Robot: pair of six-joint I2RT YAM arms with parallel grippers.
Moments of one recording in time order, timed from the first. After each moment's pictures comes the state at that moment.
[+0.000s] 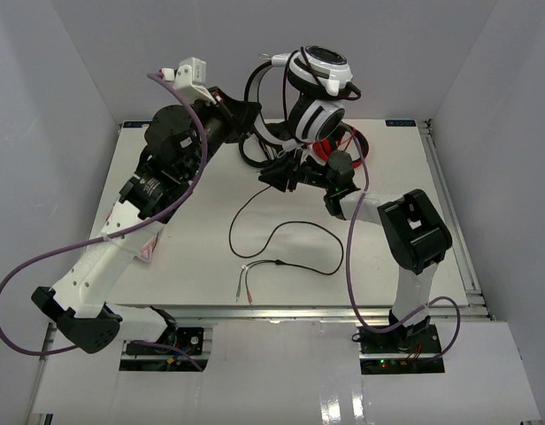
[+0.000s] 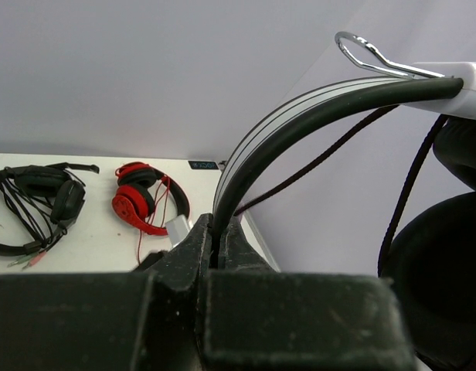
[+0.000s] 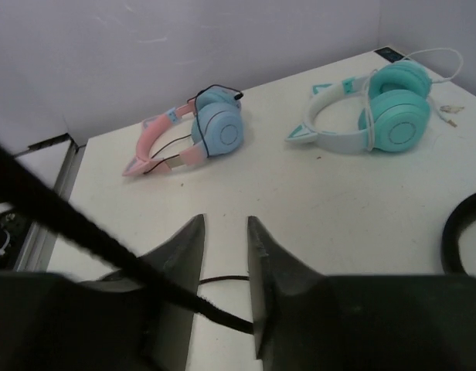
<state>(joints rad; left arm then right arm) -0.68 1.30 1.66 -0.24 -0.17 -0.56 0.52 1.90 1.08 1.05 -0.85 0.35</state>
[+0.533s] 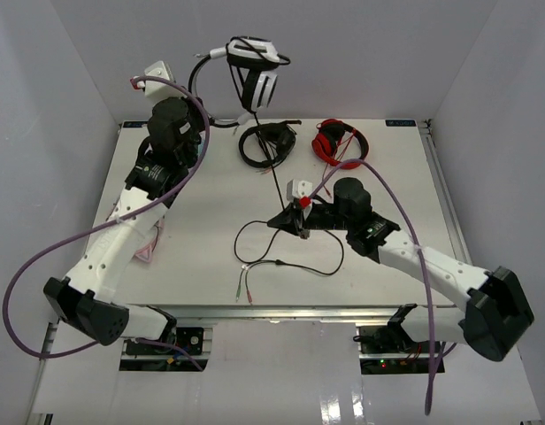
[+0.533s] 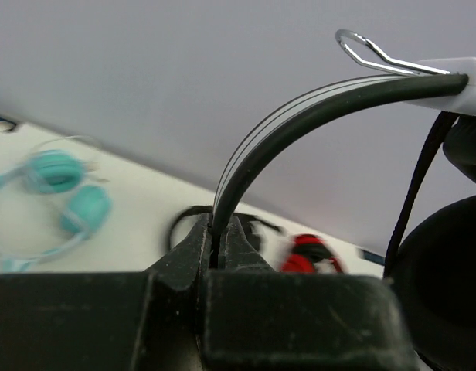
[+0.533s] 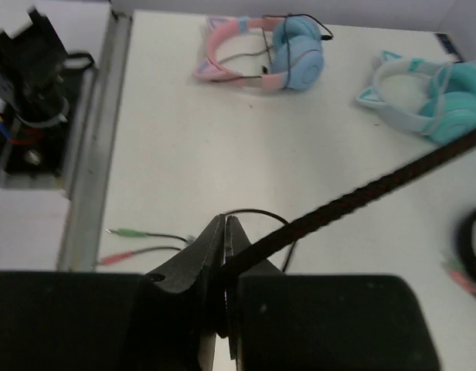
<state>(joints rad) -0.50 1.34 1.57 -0.19 -0.54 -0.46 0.72 1.28 0.80 0.35 -0.78 -0.17</state>
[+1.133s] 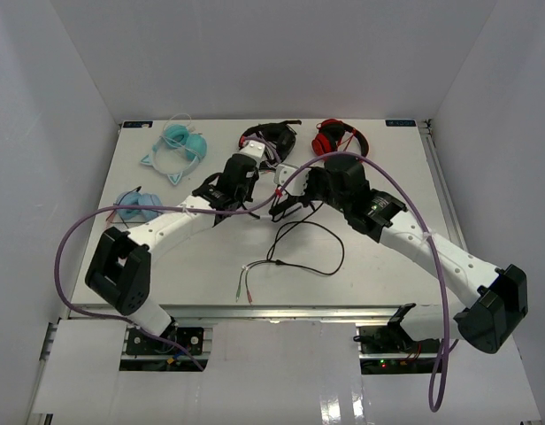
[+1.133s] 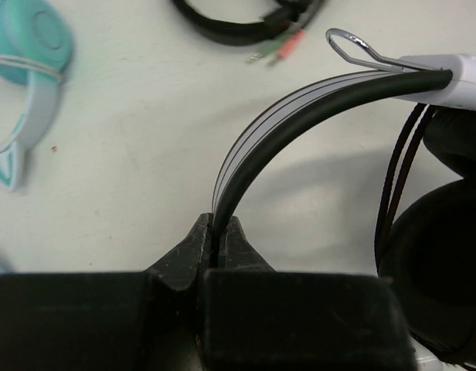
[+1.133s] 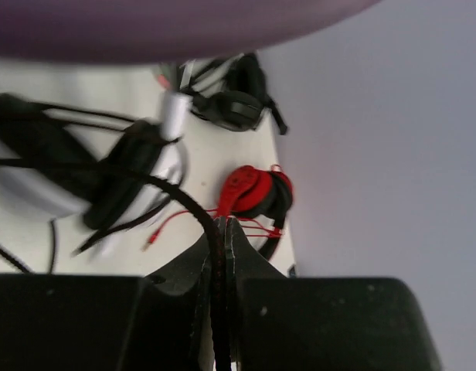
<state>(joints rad) -0.60 1.59 1.17 -0.18 -0.43 -0.07 0.76 1.28 1.16 -0.27 0.03 -0.95</state>
